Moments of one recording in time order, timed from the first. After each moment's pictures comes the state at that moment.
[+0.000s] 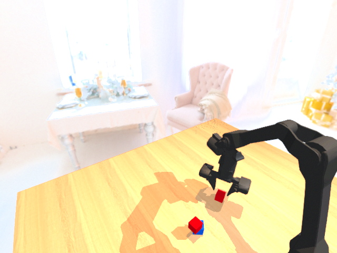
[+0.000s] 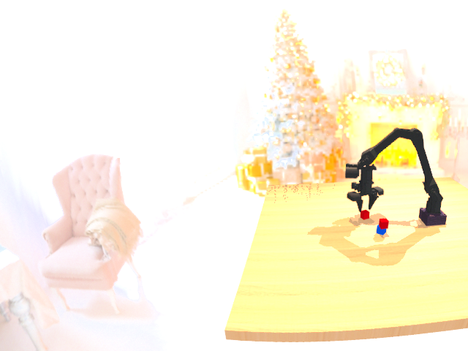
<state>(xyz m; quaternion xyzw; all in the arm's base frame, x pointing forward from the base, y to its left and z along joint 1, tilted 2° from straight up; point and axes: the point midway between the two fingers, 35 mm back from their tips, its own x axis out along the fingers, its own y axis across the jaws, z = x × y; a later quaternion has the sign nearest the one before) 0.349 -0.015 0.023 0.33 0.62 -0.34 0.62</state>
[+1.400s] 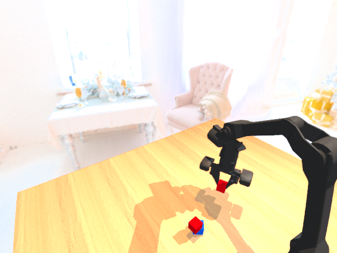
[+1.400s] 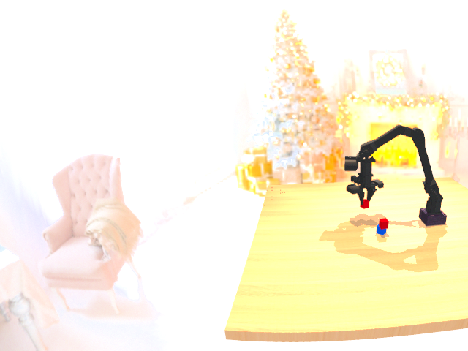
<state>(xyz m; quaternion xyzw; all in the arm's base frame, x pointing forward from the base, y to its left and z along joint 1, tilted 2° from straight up) 0.351 -0.015 0.057 0.33 0.62 -0.34 0.62</state>
